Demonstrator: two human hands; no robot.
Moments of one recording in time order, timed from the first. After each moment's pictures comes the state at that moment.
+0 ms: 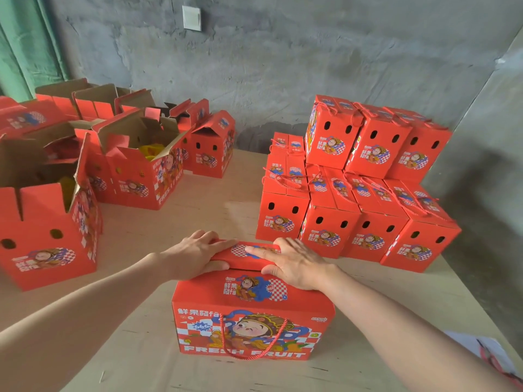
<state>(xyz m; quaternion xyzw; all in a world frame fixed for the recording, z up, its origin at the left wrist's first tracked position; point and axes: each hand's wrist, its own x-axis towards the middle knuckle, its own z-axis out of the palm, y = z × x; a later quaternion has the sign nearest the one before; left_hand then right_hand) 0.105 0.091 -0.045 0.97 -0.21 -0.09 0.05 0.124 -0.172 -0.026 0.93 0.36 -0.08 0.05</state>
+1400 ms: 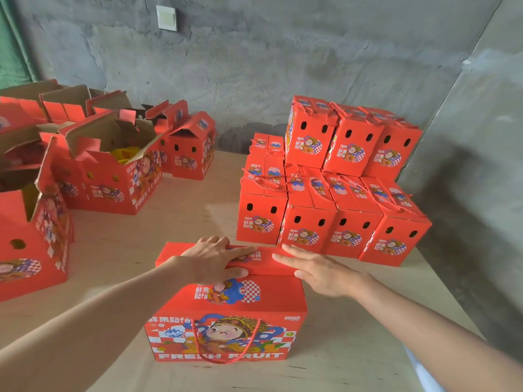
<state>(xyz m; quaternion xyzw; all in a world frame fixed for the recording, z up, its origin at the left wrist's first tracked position) 0.114 0.010 -0.037 0.96 -0.26 -0.04 0.00 0.119 -0.273 -0.030 0.93 0.34 -0.13 -0.10</state>
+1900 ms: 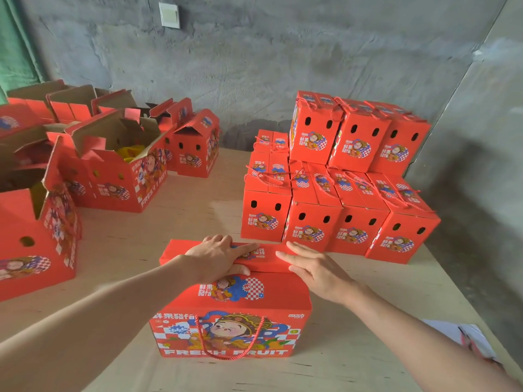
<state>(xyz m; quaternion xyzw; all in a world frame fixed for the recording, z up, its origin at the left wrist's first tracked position) 0.115 0.007 -0.043 0.96 -0.27 -0.04 -0.03 0.109 -0.260 -0.049 0.93 0.32 0.02 -0.19</state>
